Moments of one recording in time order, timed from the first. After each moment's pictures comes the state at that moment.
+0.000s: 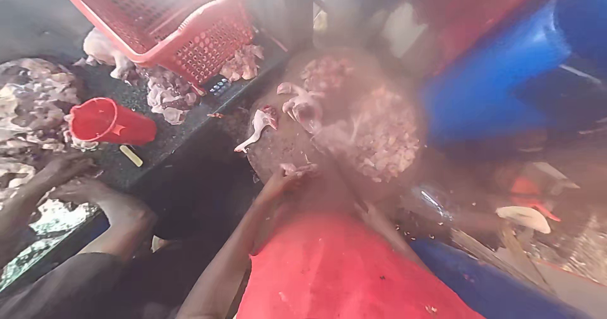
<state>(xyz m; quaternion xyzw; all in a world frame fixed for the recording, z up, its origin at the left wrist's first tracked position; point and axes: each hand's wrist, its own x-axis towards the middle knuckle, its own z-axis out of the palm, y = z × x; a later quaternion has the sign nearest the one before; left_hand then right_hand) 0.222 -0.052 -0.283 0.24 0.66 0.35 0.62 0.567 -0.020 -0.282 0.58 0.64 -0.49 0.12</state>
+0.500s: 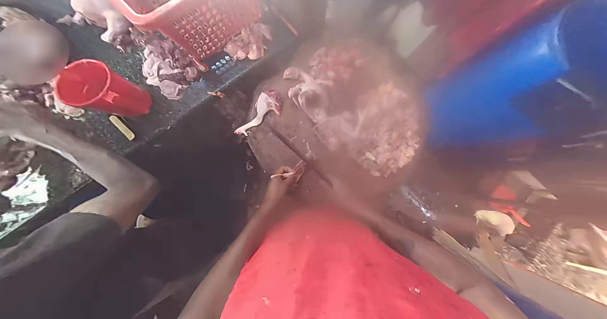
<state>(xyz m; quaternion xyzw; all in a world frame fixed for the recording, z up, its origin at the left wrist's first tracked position) 0.250 -0.103 -0.304 0.22 0.71 0.40 0.54 0.457 -0.005 -0.240 0.45 0.73 -0.50 0.11</state>
